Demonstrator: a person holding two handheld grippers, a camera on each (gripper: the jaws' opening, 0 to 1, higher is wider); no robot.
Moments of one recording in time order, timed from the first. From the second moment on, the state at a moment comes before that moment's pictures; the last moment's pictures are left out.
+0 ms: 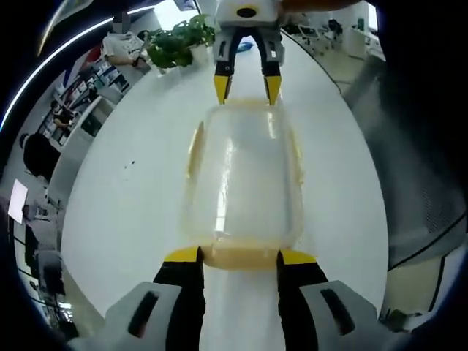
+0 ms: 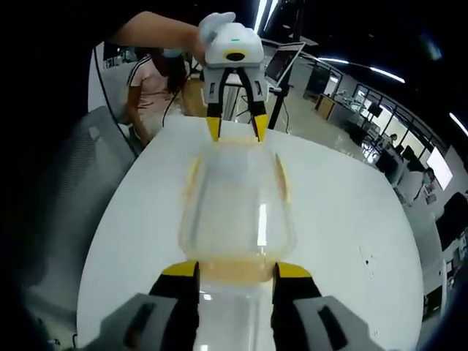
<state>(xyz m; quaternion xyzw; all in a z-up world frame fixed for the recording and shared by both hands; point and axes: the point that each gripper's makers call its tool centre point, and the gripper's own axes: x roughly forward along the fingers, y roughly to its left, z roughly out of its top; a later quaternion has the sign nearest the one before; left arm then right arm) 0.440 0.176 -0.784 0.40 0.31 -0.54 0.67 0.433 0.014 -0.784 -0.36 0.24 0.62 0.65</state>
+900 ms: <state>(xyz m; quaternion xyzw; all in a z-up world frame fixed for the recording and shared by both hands) 0.445 0.120 -0.788 0.39 0.30 -0.55 0.67 0.433 -0.041 -0.791 -0.38 0.26 0.61 0.65</state>
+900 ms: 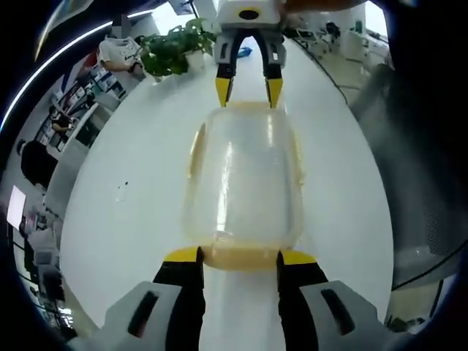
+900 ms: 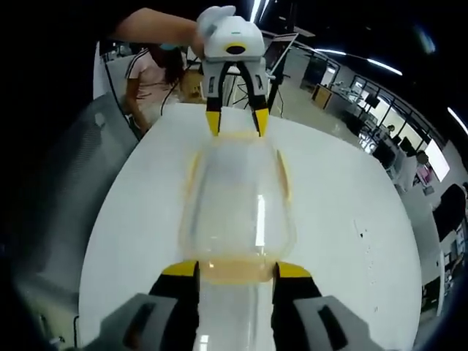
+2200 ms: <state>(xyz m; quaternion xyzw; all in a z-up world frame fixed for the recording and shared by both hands) 0.445 0.044 -0.803 0.37 0.30 -0.57 0.67 0.433 -0.117 -0.809 -0.39 0.32 0.58 0.64</state>
